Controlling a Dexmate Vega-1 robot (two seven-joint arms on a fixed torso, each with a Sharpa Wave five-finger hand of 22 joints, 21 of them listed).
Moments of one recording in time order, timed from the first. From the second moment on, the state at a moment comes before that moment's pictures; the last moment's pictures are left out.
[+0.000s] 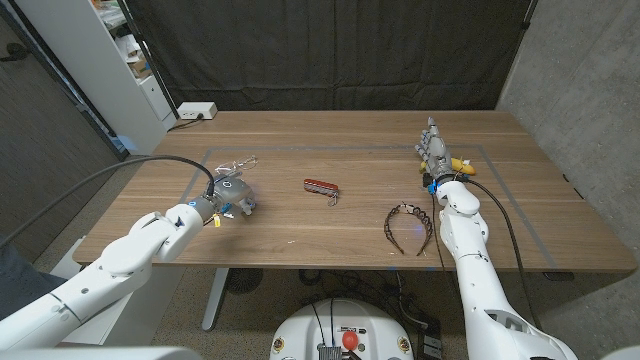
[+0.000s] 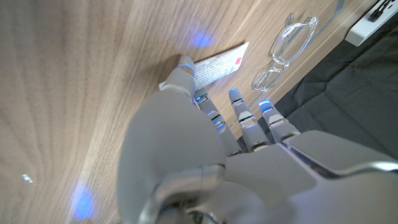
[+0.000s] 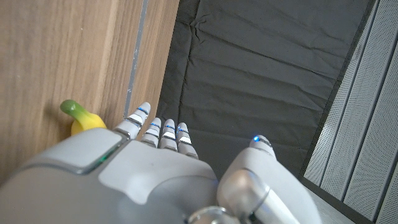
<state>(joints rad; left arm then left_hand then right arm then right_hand) 1.33 0.96 0.17 -1.96 1.12 0.09 -0.12 1.22 0.03 0.25 -0.15 0.20 0.96 -0.18 0.31 0.19 0.94 -0.22 0.24 0.20 0.47 -0.04 0.21 0.17 0.13 0.08 0.20 0.17 -0.89 0.08 0.21 -1.35 0.01 0.10 0.19 0.19 -0.01 0.06 -0.02 0.31 0.06 0.08 0.19 0.18 0.02 0.09 0.19 0.18 -0.04 0.07 0.20 0.20 0.10 0.02 0.18 0.17</state>
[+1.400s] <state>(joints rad) 1.33 0.96 0.14 -2.02 1.15 0.12 -0.17 1.23 0.04 0.24 -0.14 0.20 1.04 -0.22 0.32 0.20 0.98 -0.23 0.24 0.21 0.49 -0.05 0.21 0.17 0.13 0.08 0.20 0.17 -0.88 0.08 0.20 -1.34 0.03 0.12 0.19 0.19 -0.01 0.06 -0.02 0.31 0.06 0.08 0.19 0.18 0.03 0.10 0.19 0.18 -0.03 0.07 0.20 0.20 0.10 0.02 0.18 0.17</state>
